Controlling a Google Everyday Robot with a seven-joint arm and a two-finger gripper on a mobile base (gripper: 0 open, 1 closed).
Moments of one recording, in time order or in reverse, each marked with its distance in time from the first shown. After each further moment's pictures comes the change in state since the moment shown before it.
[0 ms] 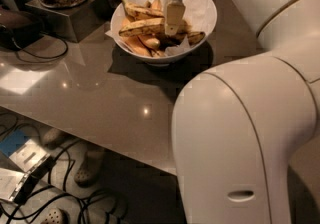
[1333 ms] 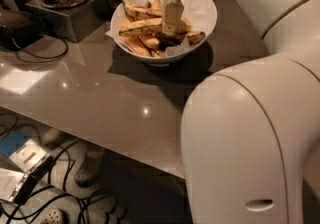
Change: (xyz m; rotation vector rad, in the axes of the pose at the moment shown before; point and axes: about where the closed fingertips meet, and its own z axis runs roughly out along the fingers) arm -0.006 0.007 -0.006 0.001 -0.037 0.013
